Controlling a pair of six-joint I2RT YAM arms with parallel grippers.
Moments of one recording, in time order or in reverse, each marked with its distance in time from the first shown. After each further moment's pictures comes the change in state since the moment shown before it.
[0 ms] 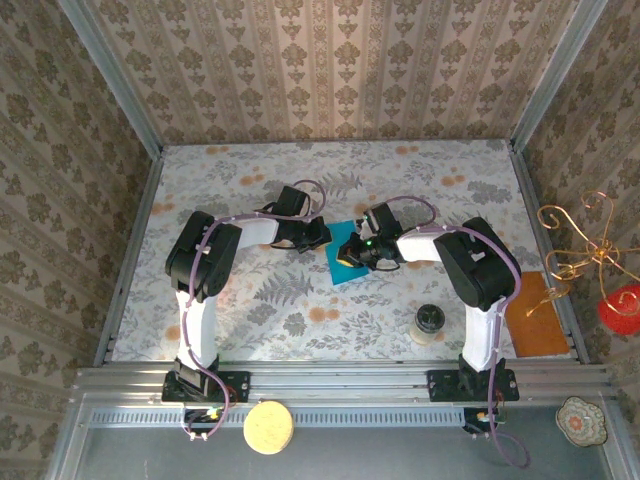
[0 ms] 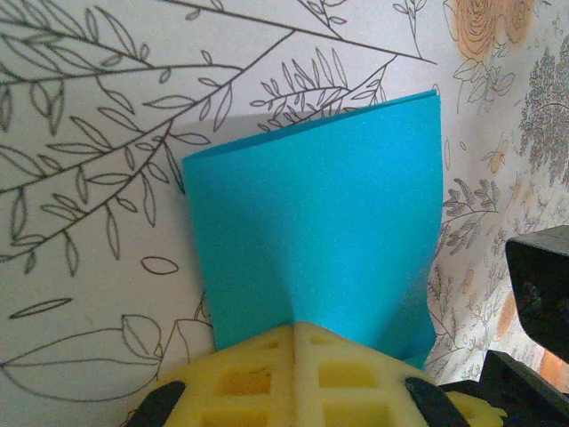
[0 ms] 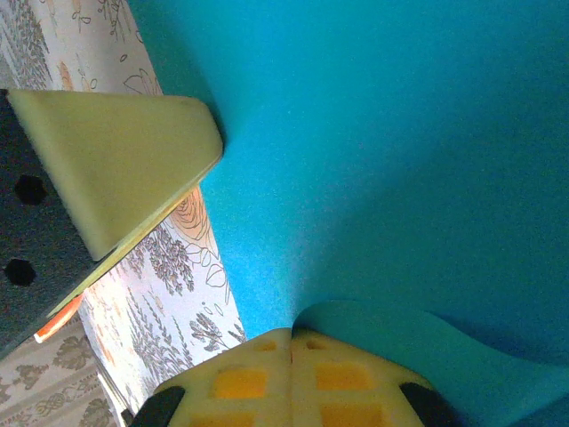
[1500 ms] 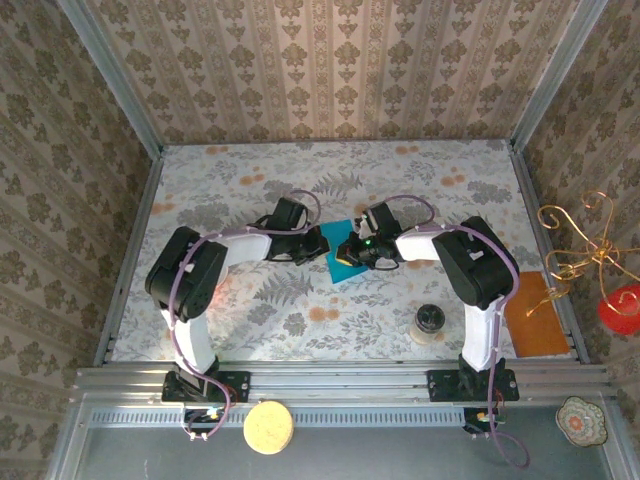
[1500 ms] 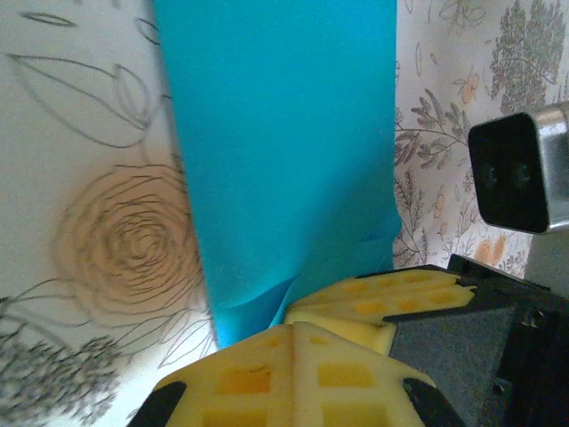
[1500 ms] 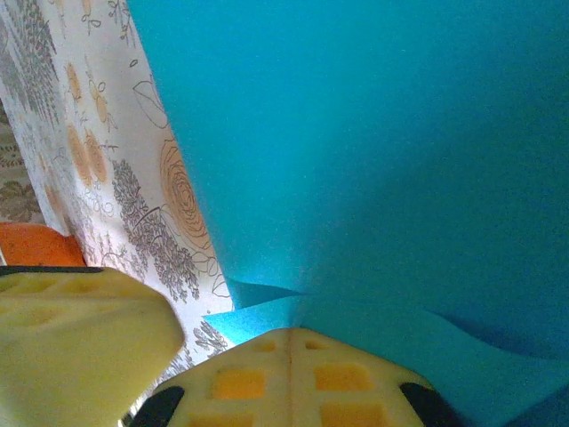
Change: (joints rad) left arm -0.055 -0.187 -0.193 0.061 -0.048 -0.116; right arm 0.003 0.018 0.011 0.008 0.003 -0.015
